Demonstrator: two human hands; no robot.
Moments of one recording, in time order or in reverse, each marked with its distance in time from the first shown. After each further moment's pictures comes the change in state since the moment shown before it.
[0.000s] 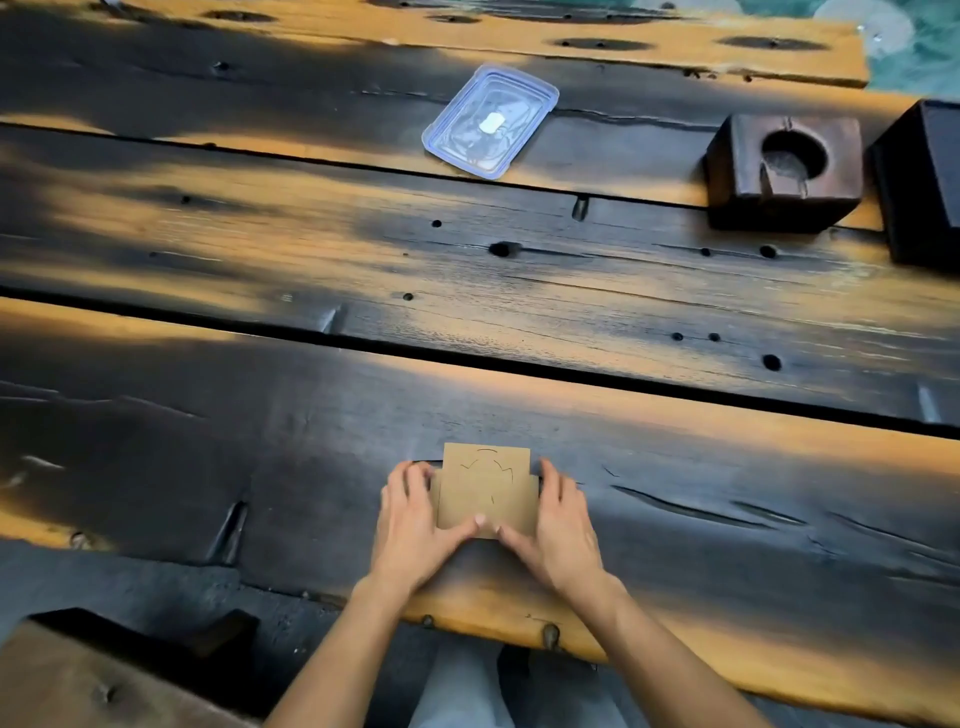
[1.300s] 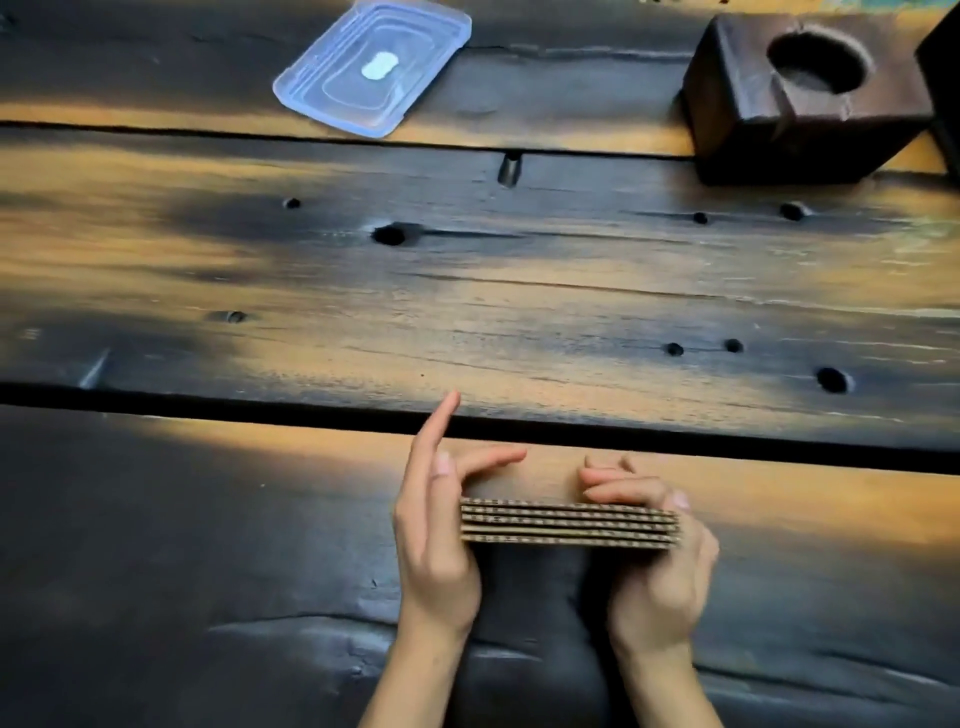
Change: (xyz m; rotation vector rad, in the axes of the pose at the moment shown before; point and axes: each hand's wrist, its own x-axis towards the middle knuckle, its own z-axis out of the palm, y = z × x) left_hand 0.132 0.135 0.124 -1.002 0.303 0.391; right_hand 0.133 0.107 -0.034 1.000 0.884 -0.311
